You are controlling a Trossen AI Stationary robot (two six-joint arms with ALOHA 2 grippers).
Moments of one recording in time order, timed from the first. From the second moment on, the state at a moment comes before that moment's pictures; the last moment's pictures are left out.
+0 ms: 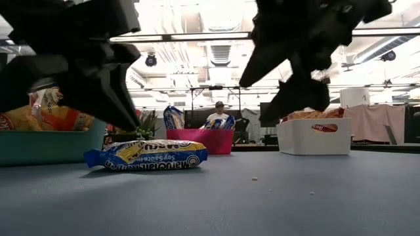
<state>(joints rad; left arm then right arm) -0.57 1.72 0.97 -0.41 -0.63 -0.24 0.35 1.66 0.93 -0.06 0.17 0.96</state>
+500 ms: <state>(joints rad) -0.53 1.72 0.82 -0.15 -0.69 -0.23 0.33 1.75 0.94 0.07 0.16 0.95</state>
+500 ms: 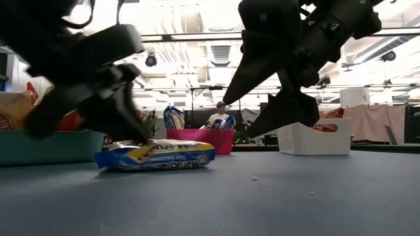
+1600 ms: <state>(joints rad) -0.46 1.70 0.79 -0.13 -0.62 -0.19 0.09 1.75 0.87 0.20 0.05 0.73</state>
